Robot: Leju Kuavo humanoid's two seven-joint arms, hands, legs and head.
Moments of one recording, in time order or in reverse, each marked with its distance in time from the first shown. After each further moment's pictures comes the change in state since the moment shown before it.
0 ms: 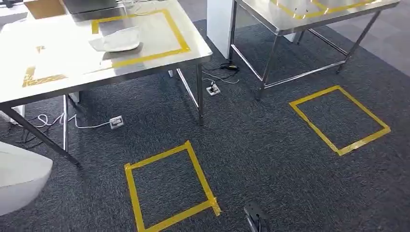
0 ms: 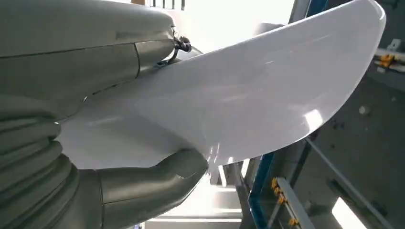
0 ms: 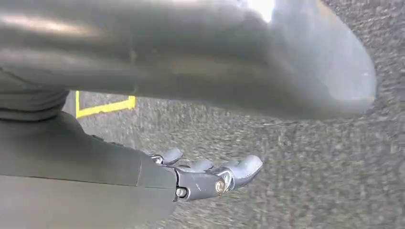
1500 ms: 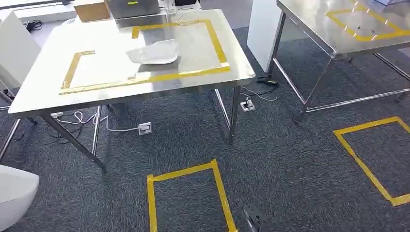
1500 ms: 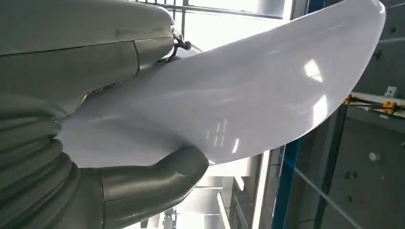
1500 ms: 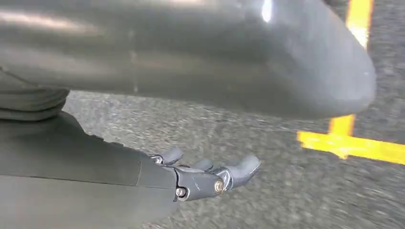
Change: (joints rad) left arm 0.104 -0.039 0.072 -0.079 0.000 -0.006 0.000; right arm 0.010 0.012 0.002 0.004 -0.018 0.009 -0.011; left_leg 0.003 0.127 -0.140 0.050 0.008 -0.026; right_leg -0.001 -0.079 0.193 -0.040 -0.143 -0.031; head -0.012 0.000
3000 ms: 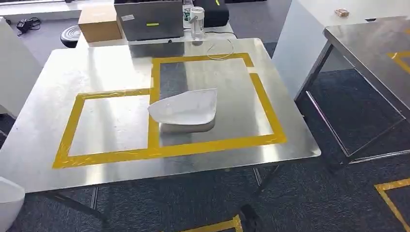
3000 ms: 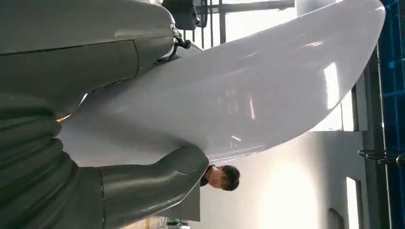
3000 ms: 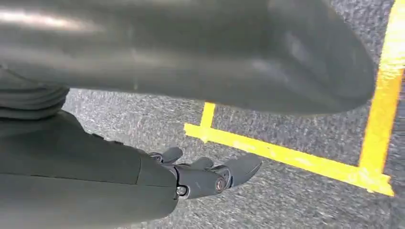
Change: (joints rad) left arm -0.002 -0.059 0.061 0.008 -0.243 0.115 0.079; right arm -0.008 0.012 -0.011 0.015 0.010 0.004 0.011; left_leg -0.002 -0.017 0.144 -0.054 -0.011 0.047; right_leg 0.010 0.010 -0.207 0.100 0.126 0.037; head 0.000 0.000
